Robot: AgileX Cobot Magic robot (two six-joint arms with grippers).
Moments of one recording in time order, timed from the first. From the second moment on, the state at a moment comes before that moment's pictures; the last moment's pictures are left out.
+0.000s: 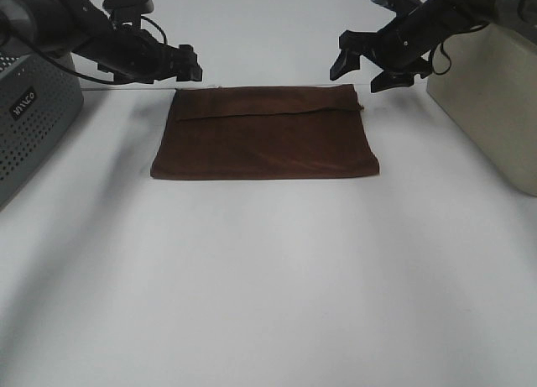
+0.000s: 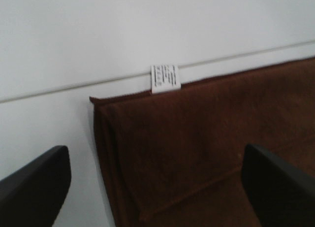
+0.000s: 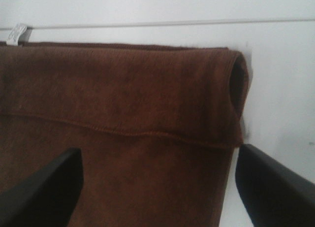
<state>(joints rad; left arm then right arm) -0.18 2.51 -2.07 -0.55 0.42 0.39 0.07 2.54 -2.26 0.52 0.85 -0.27</state>
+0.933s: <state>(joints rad) -0.10 2.21 -1.64 -0.50 0.81 0.05 0.05 2.31 -1.94 0.51 1.21 -0.12</state>
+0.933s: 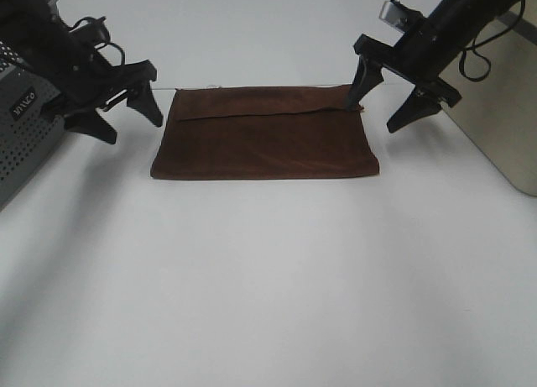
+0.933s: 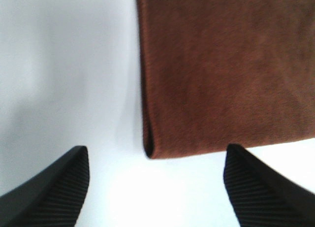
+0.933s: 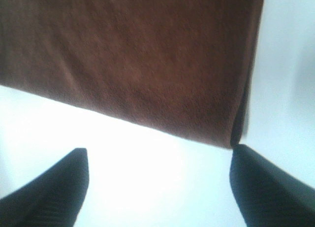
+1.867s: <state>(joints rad) -0.14 2.31 -1.66 -0.54 0.73 0.10 0.03 2.34 -1.75 0.62 1.02 -0.28</state>
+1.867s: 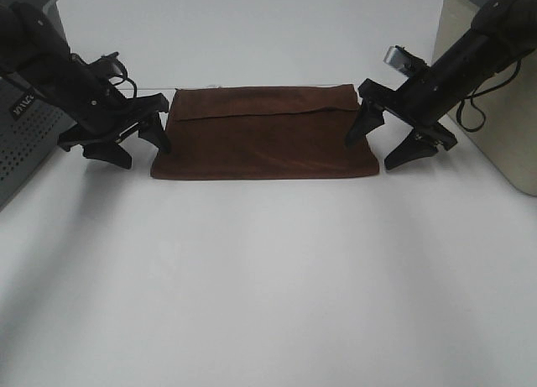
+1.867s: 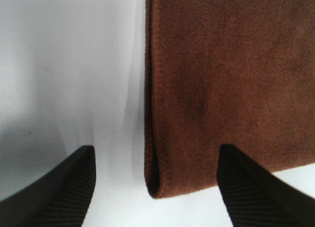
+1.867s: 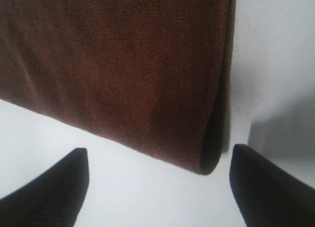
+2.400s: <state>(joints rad) -0.17 2.41 -1.77 -0.60 0.75 0.10 0.07 2.37 -1.75 0.64 0.89 -0.32</state>
